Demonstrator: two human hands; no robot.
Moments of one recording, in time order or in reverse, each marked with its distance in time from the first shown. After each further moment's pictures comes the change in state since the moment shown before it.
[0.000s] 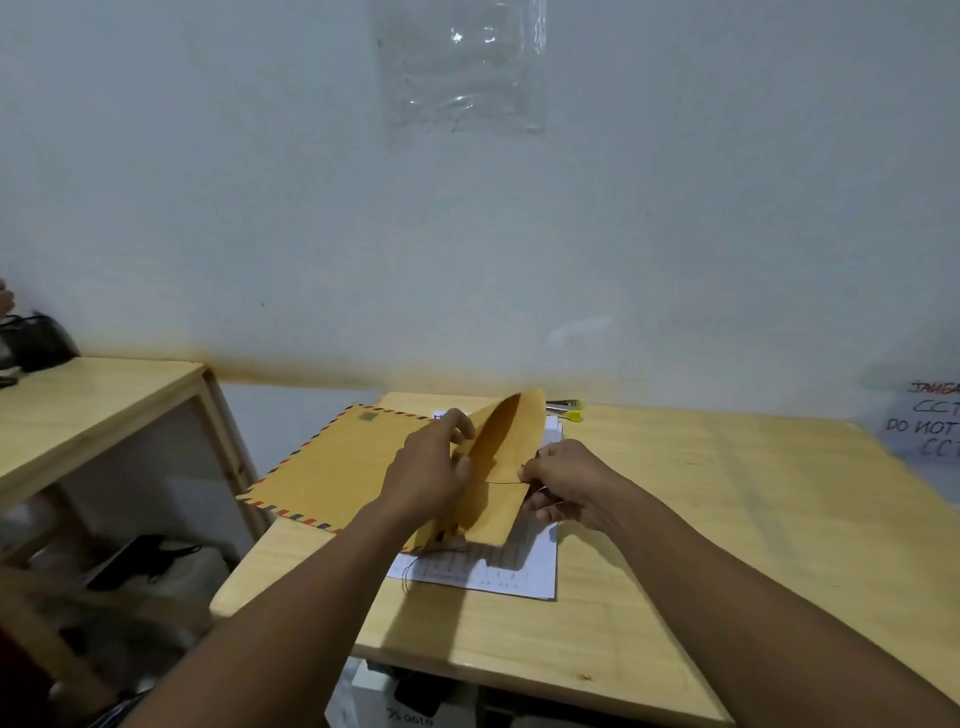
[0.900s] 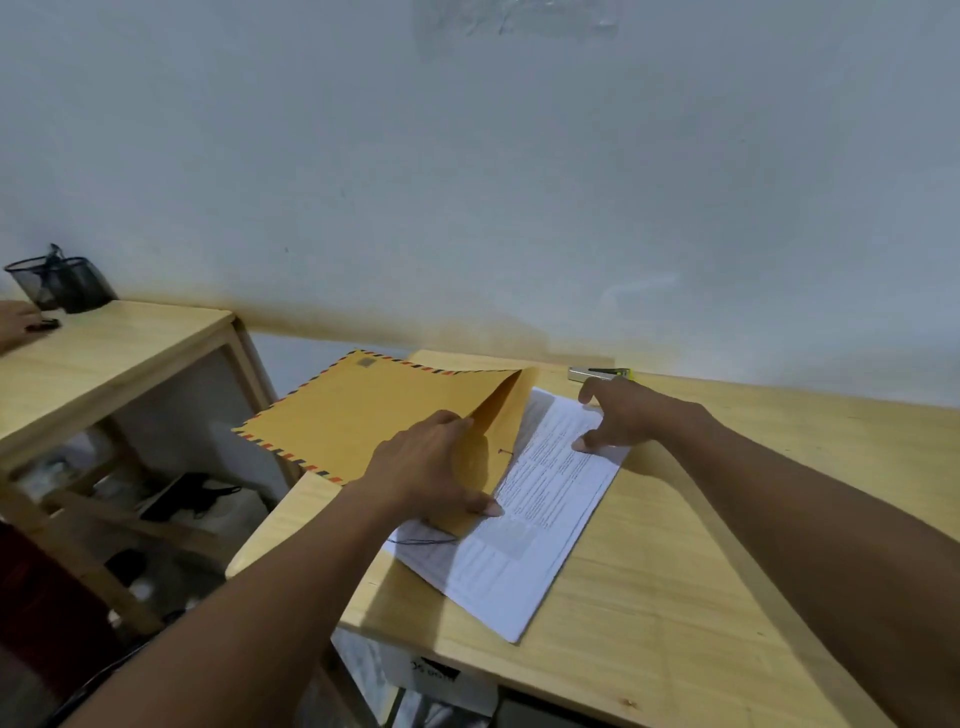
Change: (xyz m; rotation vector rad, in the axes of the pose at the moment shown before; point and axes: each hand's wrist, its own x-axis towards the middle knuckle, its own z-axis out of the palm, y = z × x) left_hand 0.007 -0.050 -0.001 0.447 -0.315 0.005; right_hand 0.114 -0.006 -0.050 -1.150 -0.032 -0.223
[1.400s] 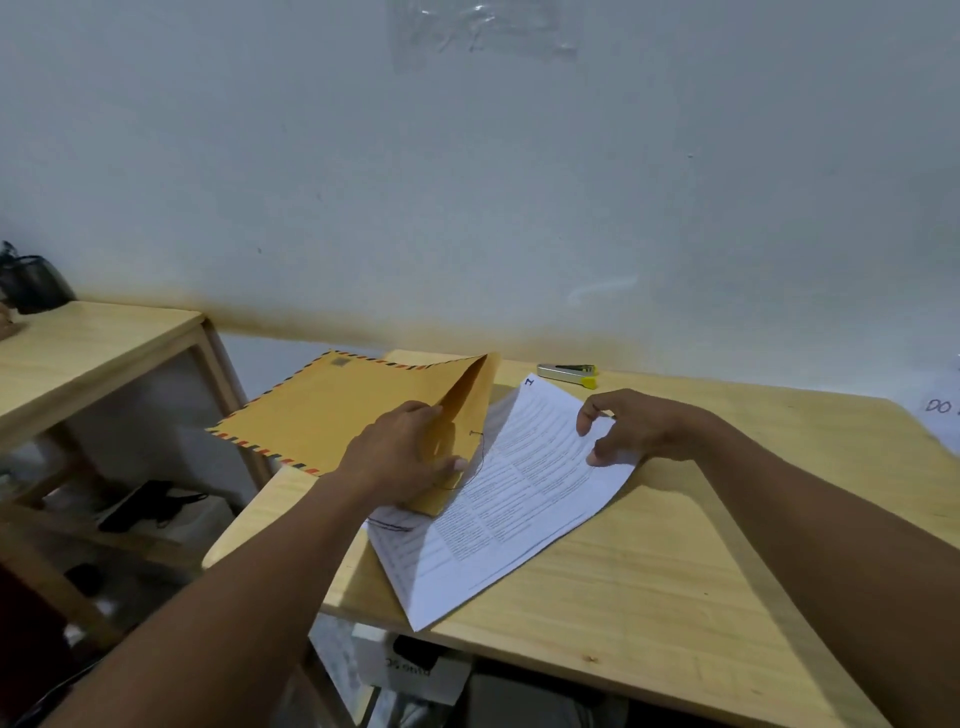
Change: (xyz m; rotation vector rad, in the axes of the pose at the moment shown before) left_hand 0.000 -0.009 0.006 -0.143 0.130 0.008; right_hand -0.070 0.027 -0.006 0.562 -0.076 0.020
